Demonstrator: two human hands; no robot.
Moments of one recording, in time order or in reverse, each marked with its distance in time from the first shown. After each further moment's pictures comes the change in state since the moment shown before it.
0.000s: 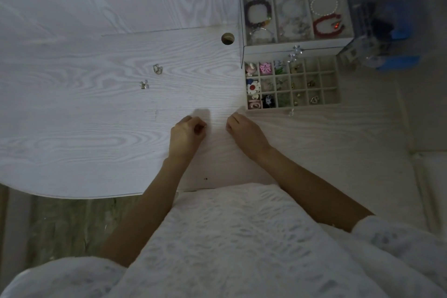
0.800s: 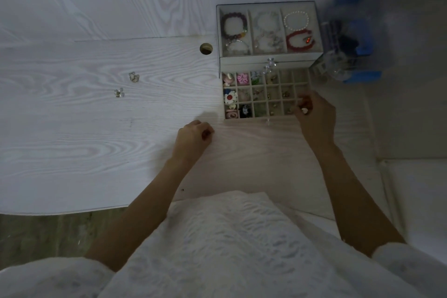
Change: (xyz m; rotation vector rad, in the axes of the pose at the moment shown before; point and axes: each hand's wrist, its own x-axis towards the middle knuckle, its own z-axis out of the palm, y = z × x) left_hand 0.015 0.052 0.028 -0.006 -0.128 0.125; right_hand -0.043 0.105 -0.137 0.151 0.467 0.473
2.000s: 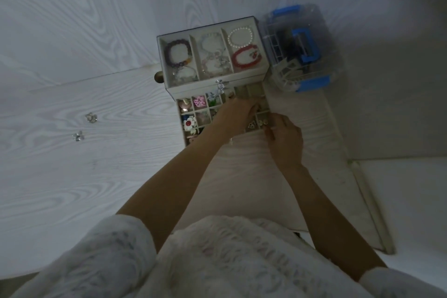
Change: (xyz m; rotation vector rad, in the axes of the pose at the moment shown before) left_hand 0.132 0.164 0.059 0.189 -0.240 0.494; right_hand -0.004 0.056 0.006 -0.232 0.019 0.037
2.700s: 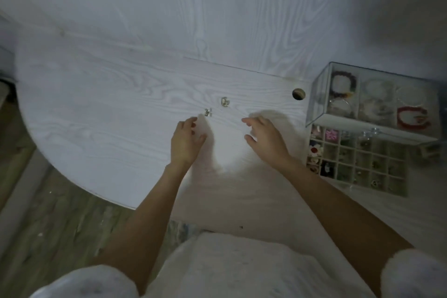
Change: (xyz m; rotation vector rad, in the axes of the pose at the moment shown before) left_hand -0.299 -0.220 -0.061 -0.318 0.506 -1.087; right_hand -0.002 -0.273 0.132 0.118 -0.610 -0.596
